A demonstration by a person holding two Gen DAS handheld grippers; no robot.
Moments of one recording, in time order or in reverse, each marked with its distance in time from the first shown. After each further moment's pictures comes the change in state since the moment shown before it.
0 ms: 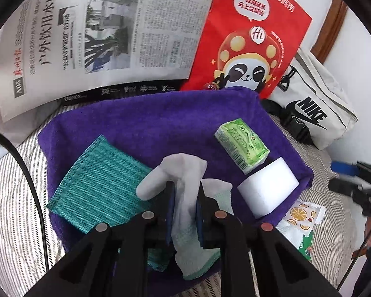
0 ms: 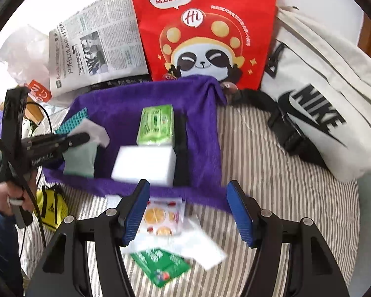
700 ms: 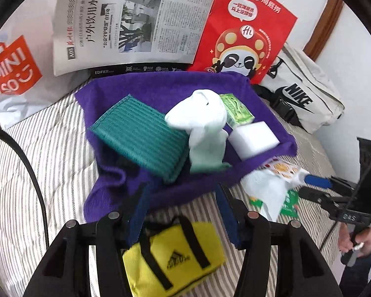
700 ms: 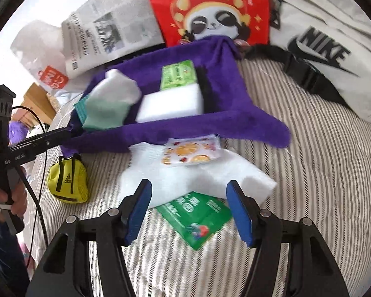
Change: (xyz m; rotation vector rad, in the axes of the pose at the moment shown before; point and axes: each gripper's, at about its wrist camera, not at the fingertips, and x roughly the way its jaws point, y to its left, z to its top) left arm -0.070 0.004 -0.064 -0.029 0.022 0.005; right arm 0.001 0.018 -0.079 0.111 0.044 0.107
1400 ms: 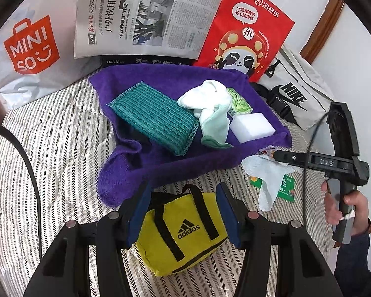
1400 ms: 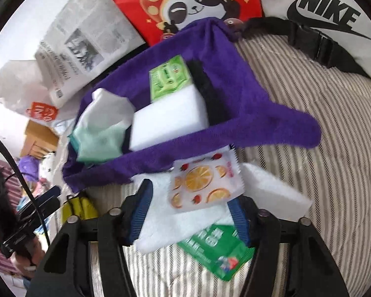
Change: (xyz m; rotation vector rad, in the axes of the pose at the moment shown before) left arm -0.017 0.017 -0.024 -0.036 -0.005 -0.033; right arm 0.038 -0.002 0.026 0.207 0.051 0.112
